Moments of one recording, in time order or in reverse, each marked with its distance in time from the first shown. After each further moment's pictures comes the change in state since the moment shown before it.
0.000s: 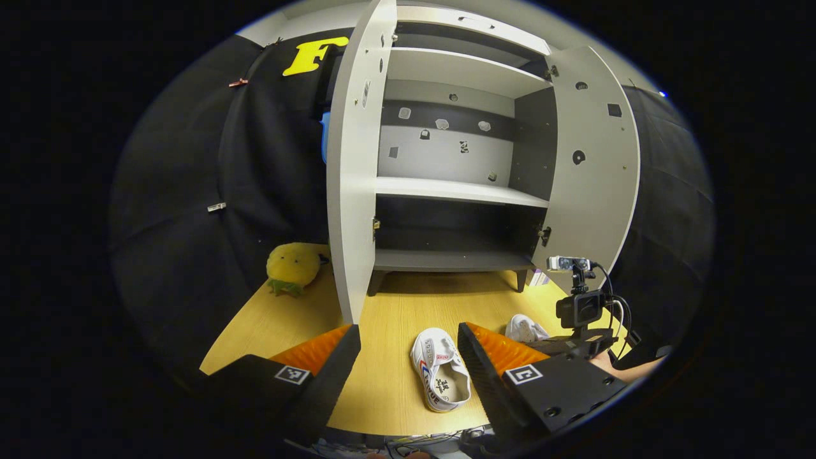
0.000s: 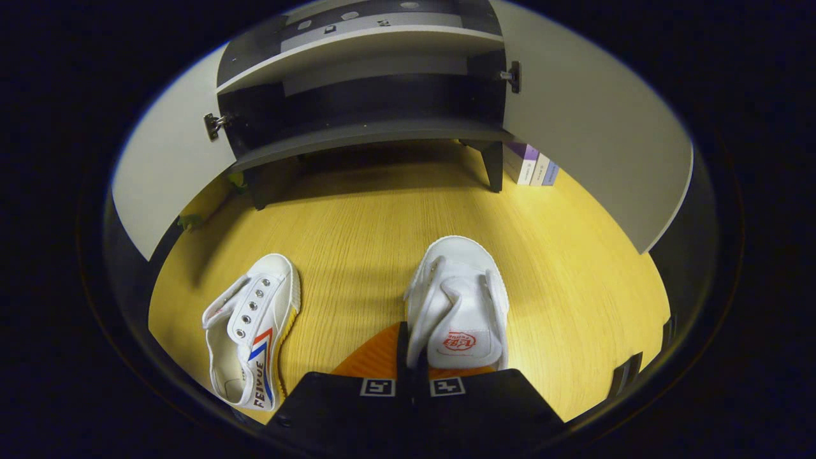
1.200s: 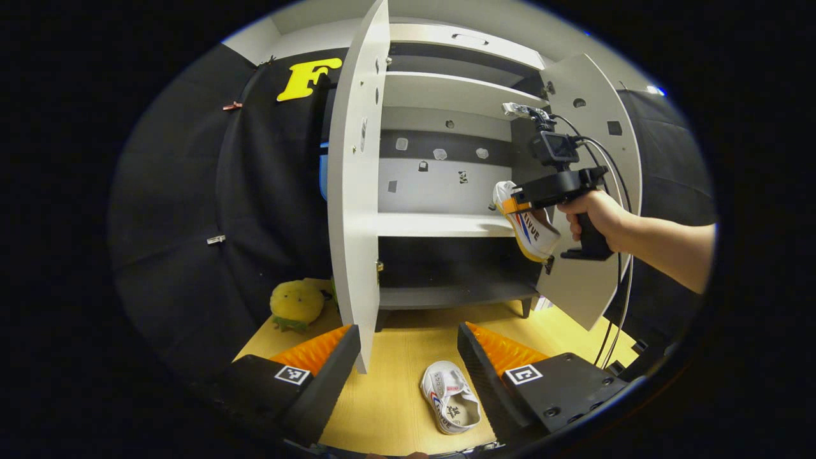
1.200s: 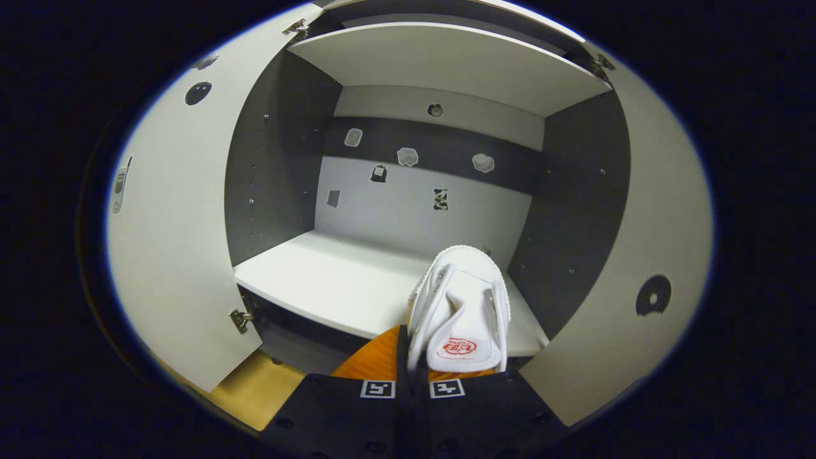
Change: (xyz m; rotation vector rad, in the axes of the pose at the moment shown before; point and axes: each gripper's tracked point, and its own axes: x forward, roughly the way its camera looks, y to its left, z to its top) left arm 0.014 0.016 0.066 0.050 -0.145 0.025; right arm -0.075 0.063 0.421 -0.267 -0.526 0.031
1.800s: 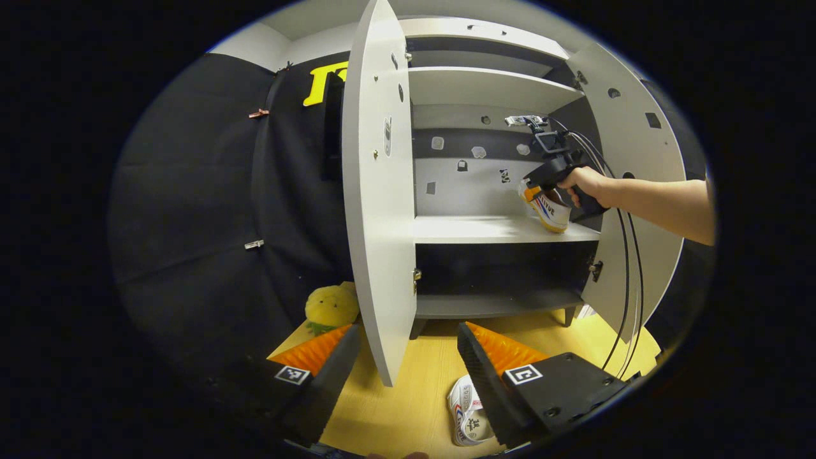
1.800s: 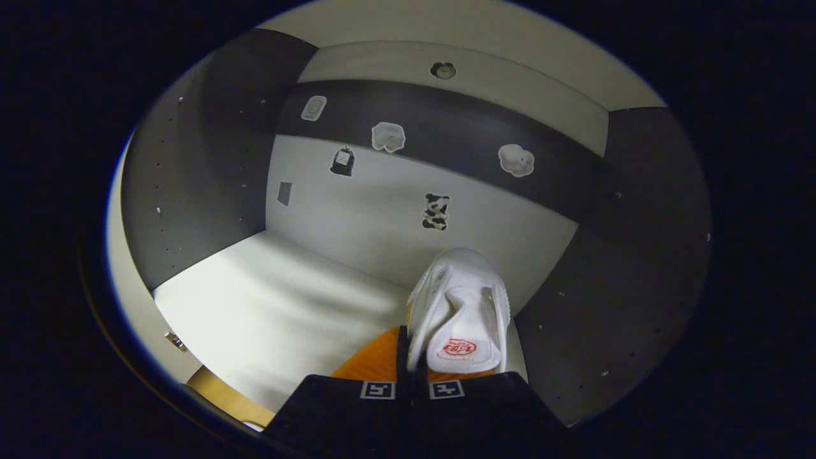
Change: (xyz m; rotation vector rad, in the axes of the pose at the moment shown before) left arm 0.024 0.018 0.012 0.006 0.020 0.213; right arm 0.164 -0.043 0.021 -0.085 0.133 0.032
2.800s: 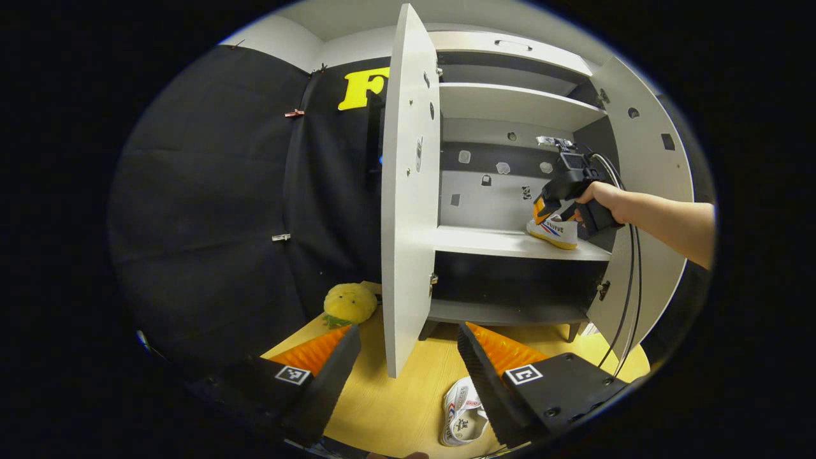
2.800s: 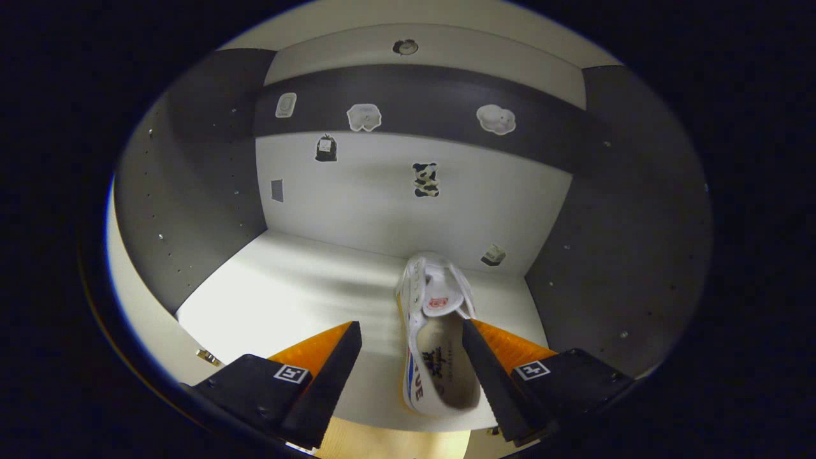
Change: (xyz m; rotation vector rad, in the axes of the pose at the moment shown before) left arm -0.038 0.009 0.001 -0.085 -0.046 0.072; right arm -0.058 0.006 -0.015 0.164 0.096 -0.006
